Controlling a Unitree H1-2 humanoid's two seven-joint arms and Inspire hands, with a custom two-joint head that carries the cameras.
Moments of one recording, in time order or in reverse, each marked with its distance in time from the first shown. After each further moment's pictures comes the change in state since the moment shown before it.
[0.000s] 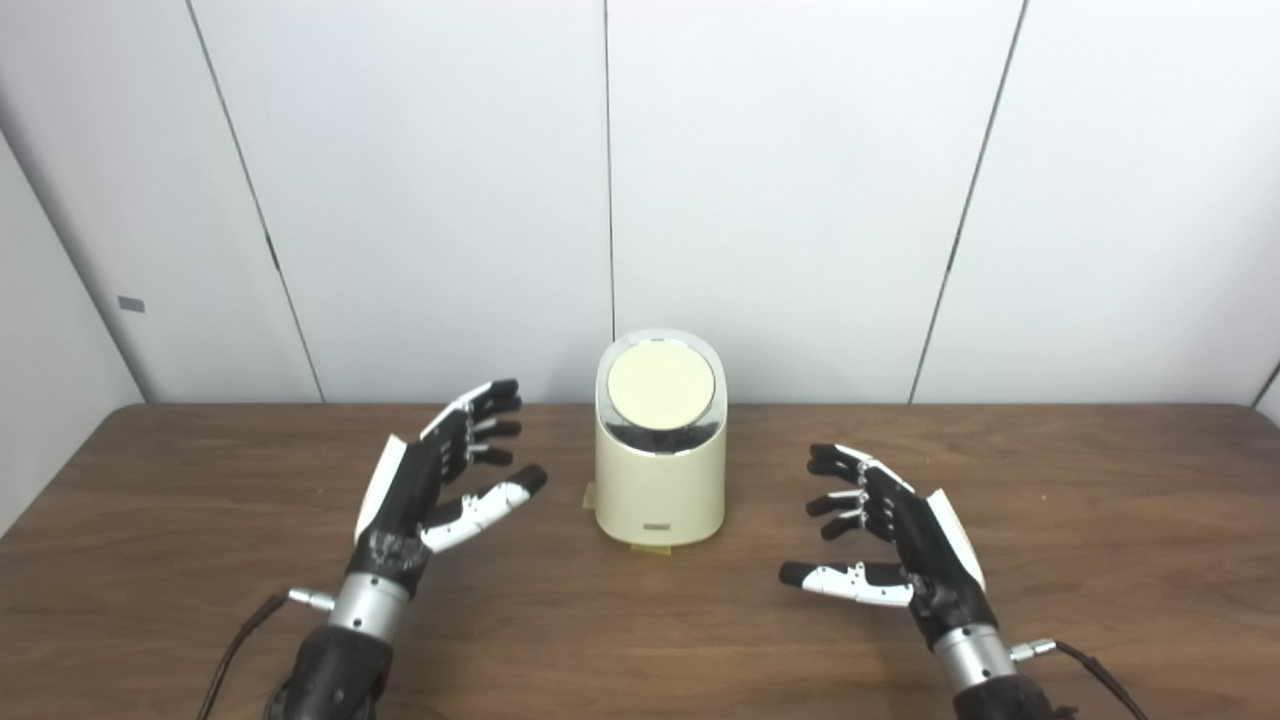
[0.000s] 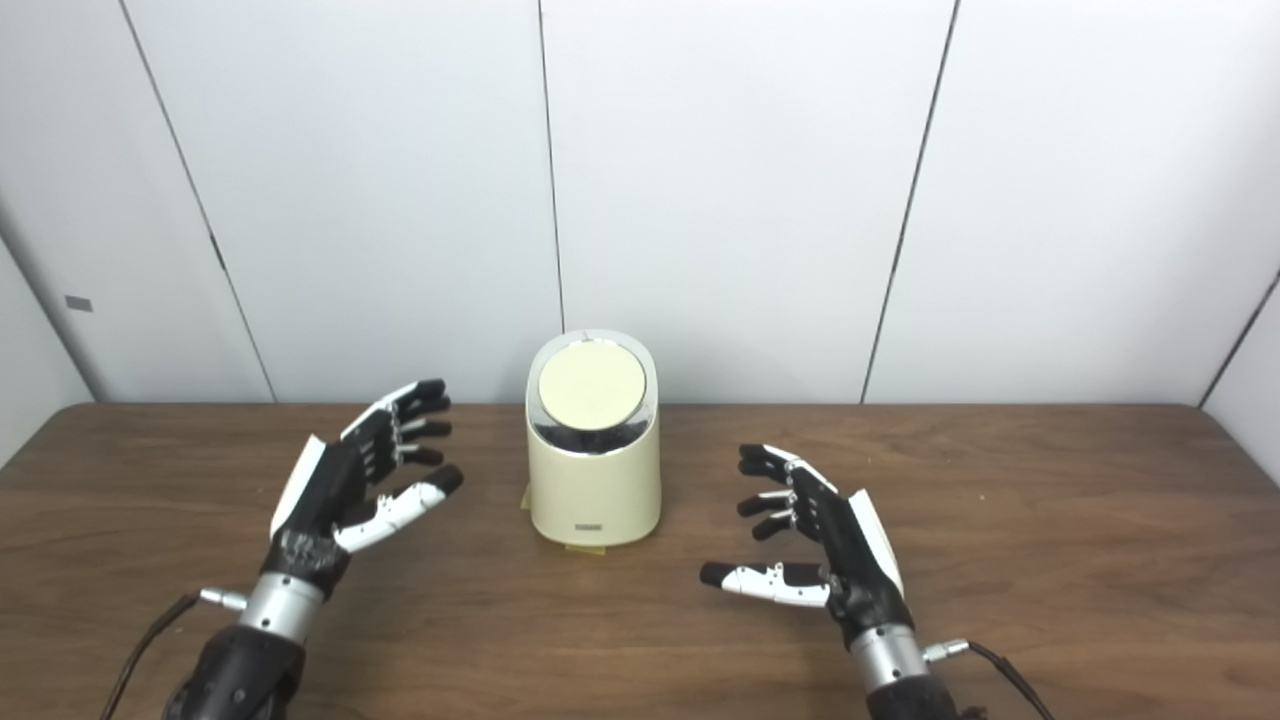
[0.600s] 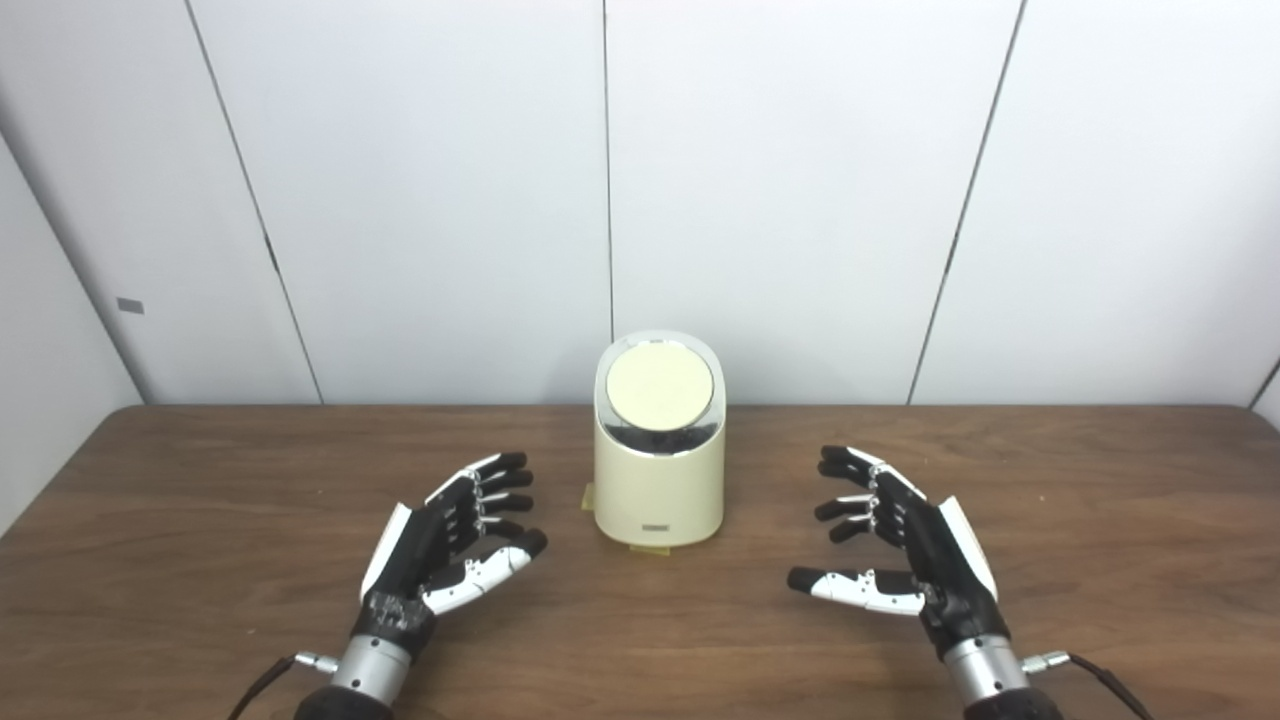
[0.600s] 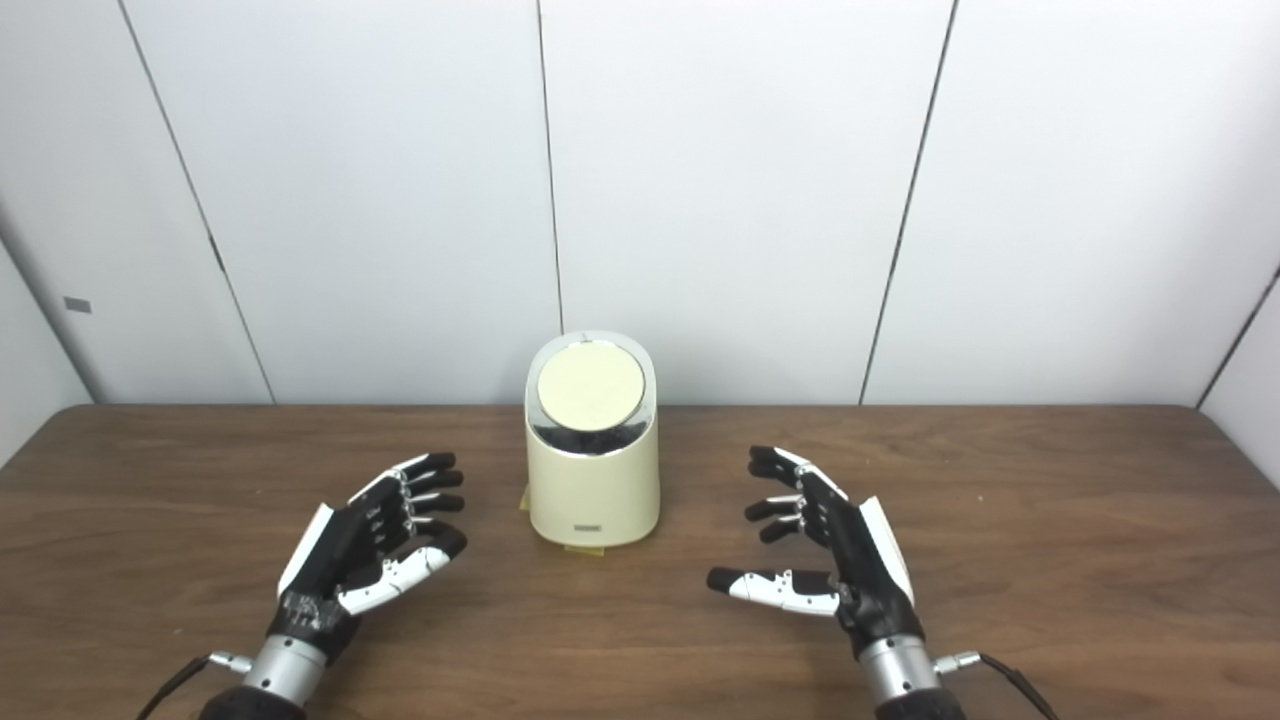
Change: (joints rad) left arm 0.051 0.006 -0.023 0.057 -0.074 -0.023 -0.038; right arm 0.034 0.000 -0.009 -0.044 0.018 0.001 0.002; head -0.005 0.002
